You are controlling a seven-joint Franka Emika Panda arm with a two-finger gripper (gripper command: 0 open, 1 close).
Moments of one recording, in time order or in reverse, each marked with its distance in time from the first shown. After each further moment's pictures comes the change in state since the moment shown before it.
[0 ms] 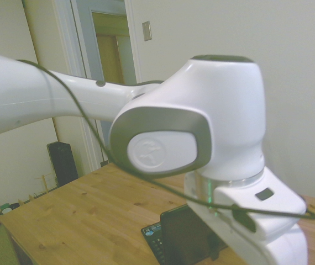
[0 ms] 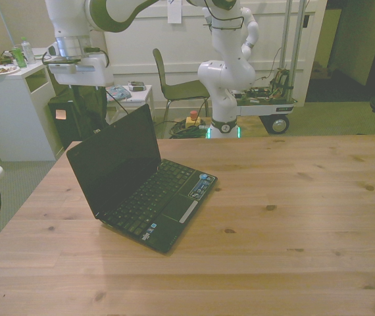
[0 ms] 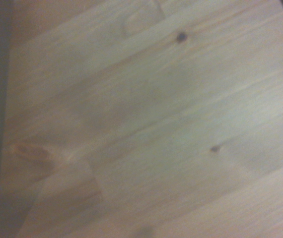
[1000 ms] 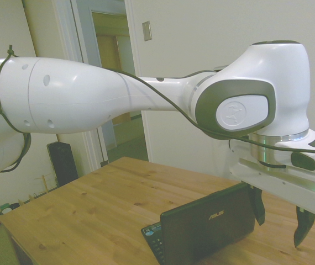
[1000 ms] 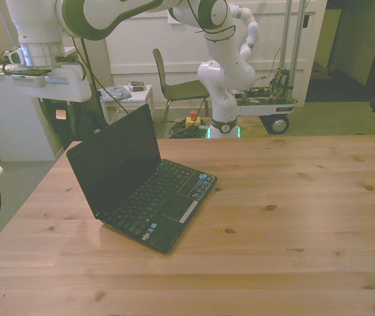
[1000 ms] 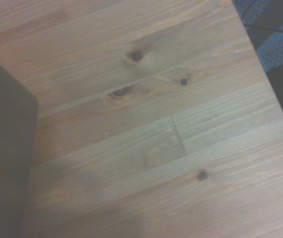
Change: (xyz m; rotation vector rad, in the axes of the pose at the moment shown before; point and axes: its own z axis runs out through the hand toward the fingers) arm 0.047 -0.108 0.009 -0.012 0.027 -0.083
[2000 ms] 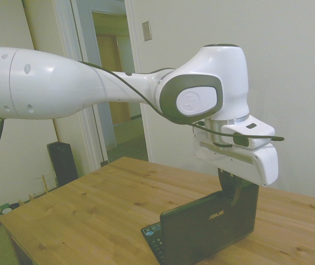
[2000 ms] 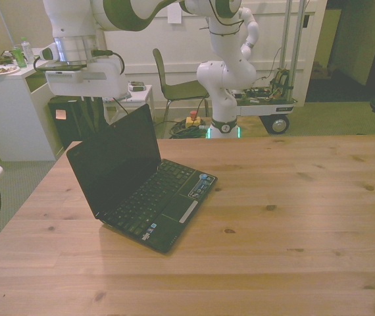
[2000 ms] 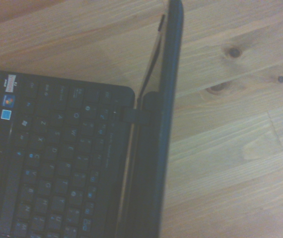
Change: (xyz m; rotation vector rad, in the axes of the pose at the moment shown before) arm -0.075 -0.060 -0.014 0.023 -0.021 -0.038
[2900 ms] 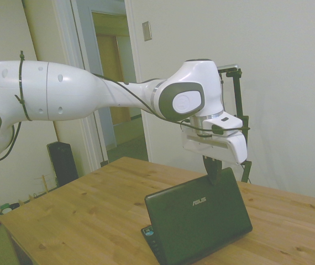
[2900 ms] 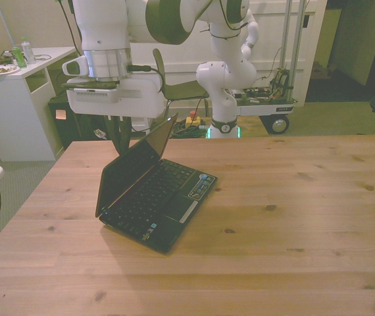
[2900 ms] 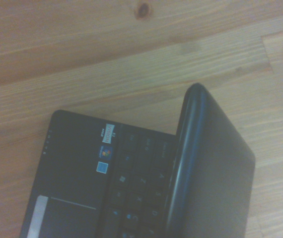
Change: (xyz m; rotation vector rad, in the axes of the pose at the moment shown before) arm -0.043 -0.122 0.030 -0.004 0.027 -0.089
